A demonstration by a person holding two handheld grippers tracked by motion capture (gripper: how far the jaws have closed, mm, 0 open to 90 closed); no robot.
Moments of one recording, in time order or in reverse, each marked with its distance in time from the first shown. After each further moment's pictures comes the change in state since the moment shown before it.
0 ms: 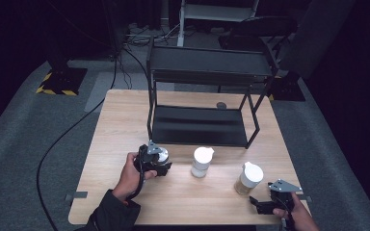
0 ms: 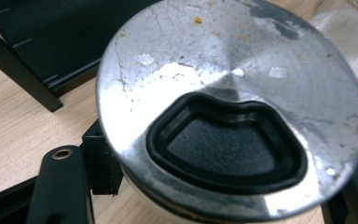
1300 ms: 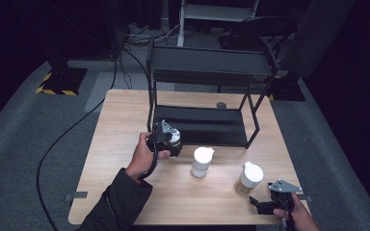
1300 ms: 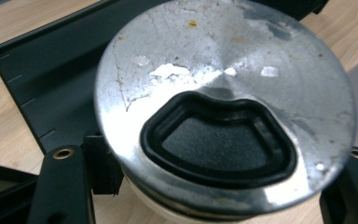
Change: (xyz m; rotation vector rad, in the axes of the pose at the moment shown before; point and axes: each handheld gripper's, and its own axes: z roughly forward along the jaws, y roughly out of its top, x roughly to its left) left arm -0.007 0.075 0.009 -0.008 0.038 0.034; right arm -0.001 -0.001 -0.001 -0.001 0.004 -0.004
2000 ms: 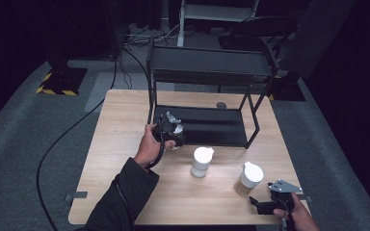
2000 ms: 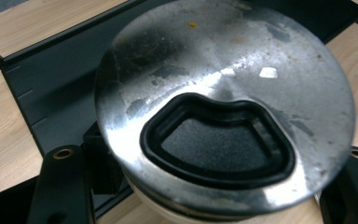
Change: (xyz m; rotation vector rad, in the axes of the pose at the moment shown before) left arm 0.005 0.028 0.031 0.032 0.050 -0.024; right arm 0.000 -0.001 0.000 -0.002 0.001 0.000
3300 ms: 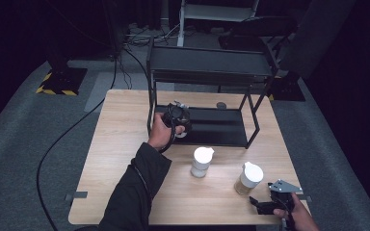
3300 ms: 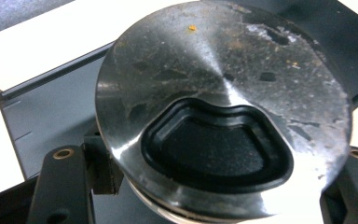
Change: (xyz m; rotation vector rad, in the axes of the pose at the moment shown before) left arm 0.006 0.044 0.041 0.019 0.034 -0.057; right arm -0.001 0.000 0.000 0.000 0.003 -0.002
